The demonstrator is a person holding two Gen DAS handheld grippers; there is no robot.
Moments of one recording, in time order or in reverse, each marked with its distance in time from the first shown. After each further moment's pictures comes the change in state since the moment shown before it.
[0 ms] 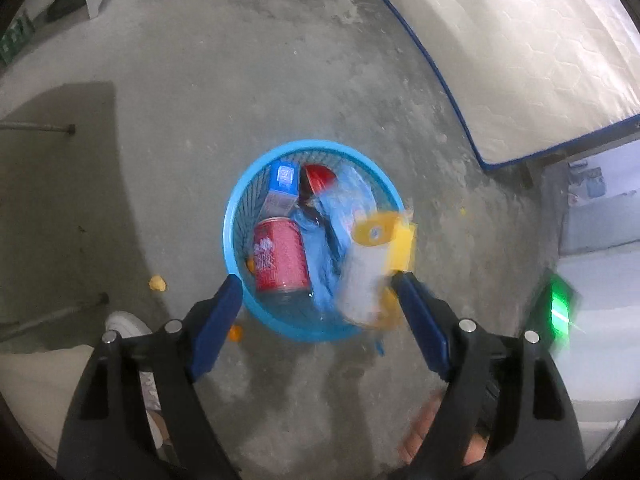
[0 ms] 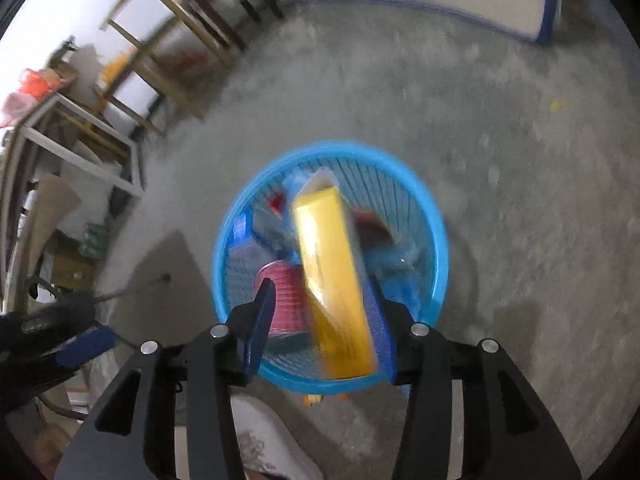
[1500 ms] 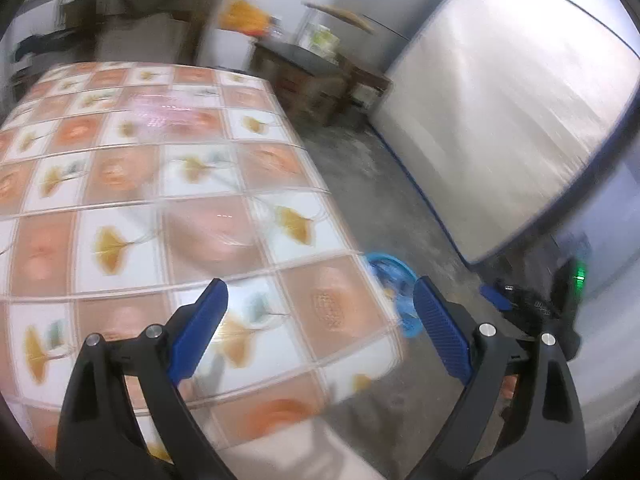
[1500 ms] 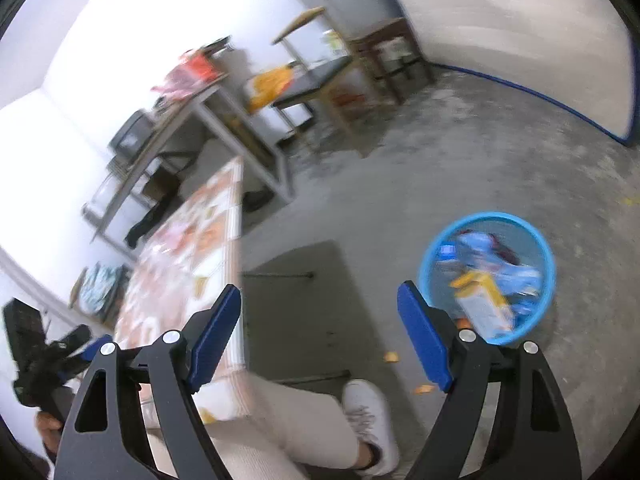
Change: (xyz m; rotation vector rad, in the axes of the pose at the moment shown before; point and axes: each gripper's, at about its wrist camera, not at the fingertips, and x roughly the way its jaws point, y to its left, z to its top) left arm -0.345 0.186 -0.163 -0.035 -0.561 0.021; right arm -0.213 0.165 -0.092 -0.314 -0.189 0.383
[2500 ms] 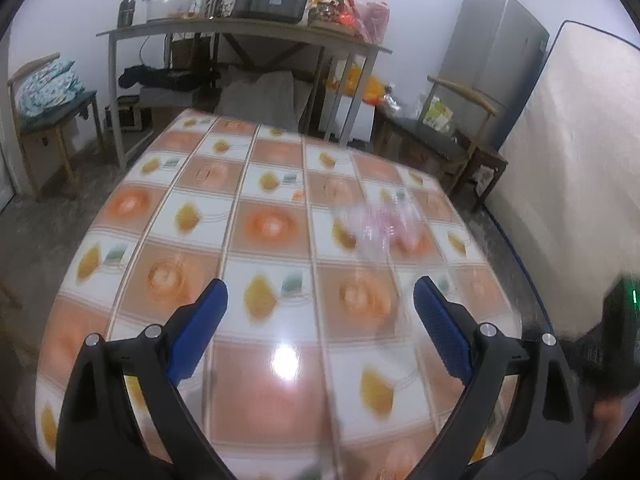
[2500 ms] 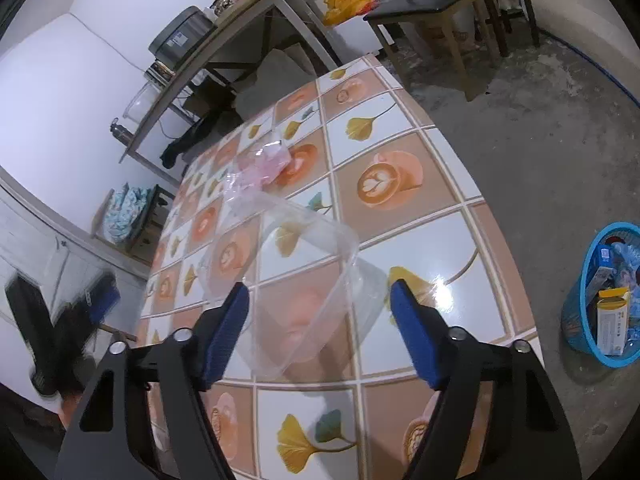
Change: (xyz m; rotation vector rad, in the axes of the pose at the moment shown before) left arm -0.031 0.174 0.102 -0.066 -0.230 0.329; right arm 0.176 0.205 -0.010 -0.131 0.278 0.094
